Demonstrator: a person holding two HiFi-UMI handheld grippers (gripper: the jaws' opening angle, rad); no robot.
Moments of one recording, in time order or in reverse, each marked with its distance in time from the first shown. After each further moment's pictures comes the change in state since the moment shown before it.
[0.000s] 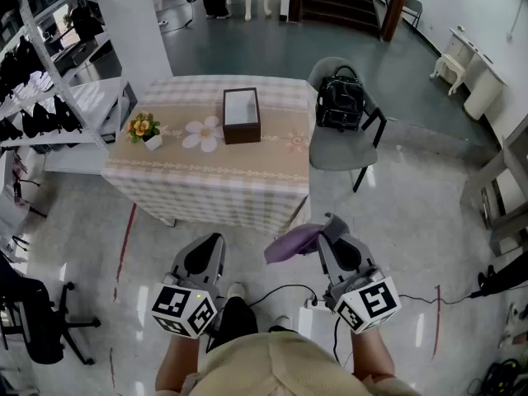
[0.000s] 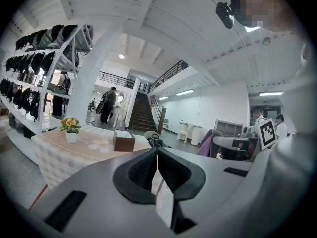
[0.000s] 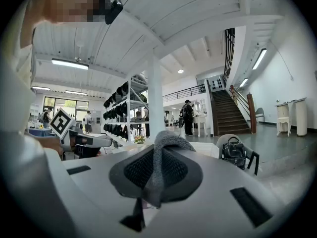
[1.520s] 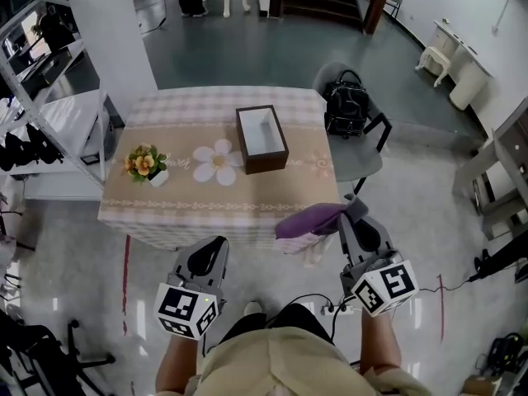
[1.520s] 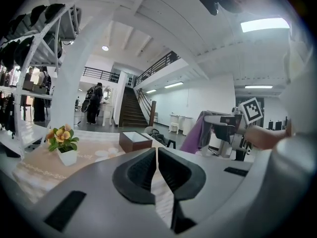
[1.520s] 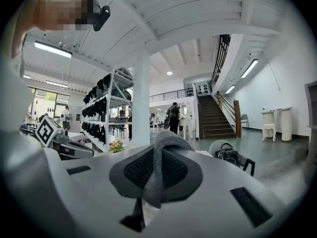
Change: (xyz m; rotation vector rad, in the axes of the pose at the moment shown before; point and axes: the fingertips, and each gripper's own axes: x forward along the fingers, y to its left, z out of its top) left arm 0.069 0.158 0.026 0.117 0.082 -0.148; right arm 0.162 -0.021 0.038 -0.004 -0.017 -0.195
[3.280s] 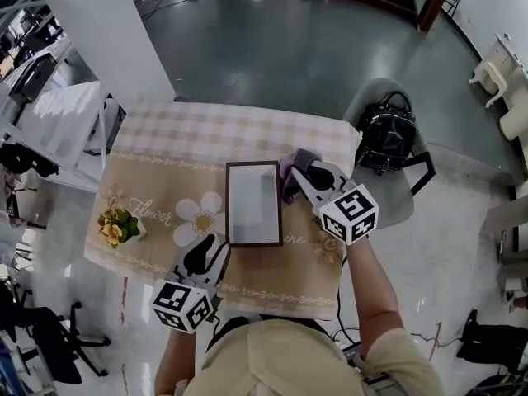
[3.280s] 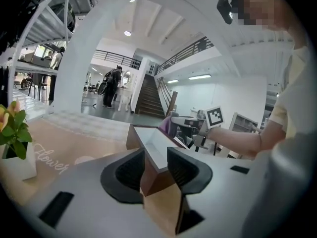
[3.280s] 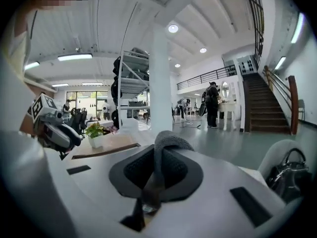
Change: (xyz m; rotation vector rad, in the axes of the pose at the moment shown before) left arm 0.227 0.112 0.007 -0.204 0.127 0.177; right arm 0.386 -0.125 -0.065 -0.083 0.166 0.509
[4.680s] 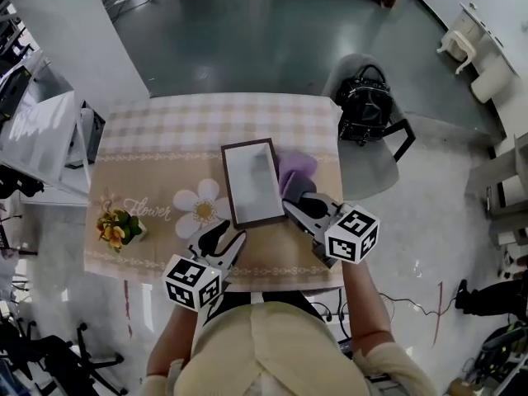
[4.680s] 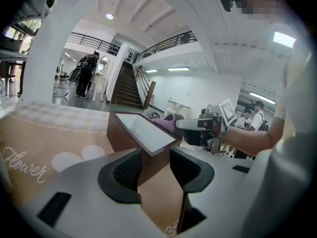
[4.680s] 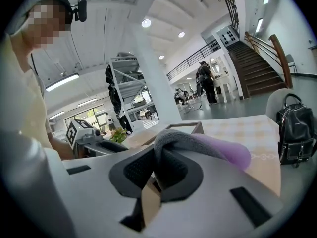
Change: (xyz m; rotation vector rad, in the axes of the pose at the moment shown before) left arm 0.011 -0.012 -0.031 0.079 0.129 -0.297; right arm -0.054 0.111 -0.041 0.335 0.072 0.062
